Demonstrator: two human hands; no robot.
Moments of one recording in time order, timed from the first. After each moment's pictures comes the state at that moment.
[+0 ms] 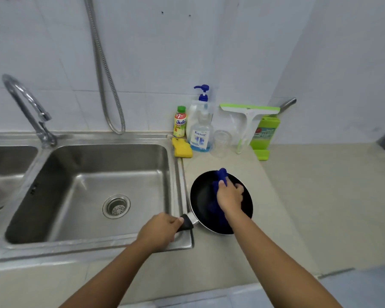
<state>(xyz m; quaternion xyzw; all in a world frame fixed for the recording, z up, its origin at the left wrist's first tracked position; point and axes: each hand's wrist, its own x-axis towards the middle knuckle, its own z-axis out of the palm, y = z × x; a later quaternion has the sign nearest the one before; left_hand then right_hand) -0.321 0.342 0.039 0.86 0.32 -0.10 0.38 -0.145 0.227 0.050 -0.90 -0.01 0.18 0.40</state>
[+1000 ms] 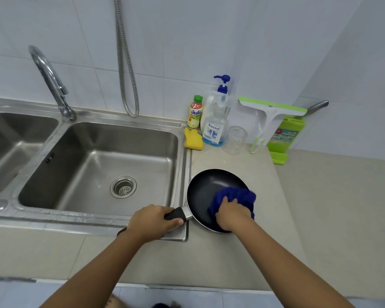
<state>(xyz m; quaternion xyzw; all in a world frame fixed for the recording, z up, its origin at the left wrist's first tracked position) -0.329 0.337 0.025 0.91 0.32 -0.07 0.27 -0.140 0.199 0.034 -0.90 -0.29 0.28 -0.15</state>
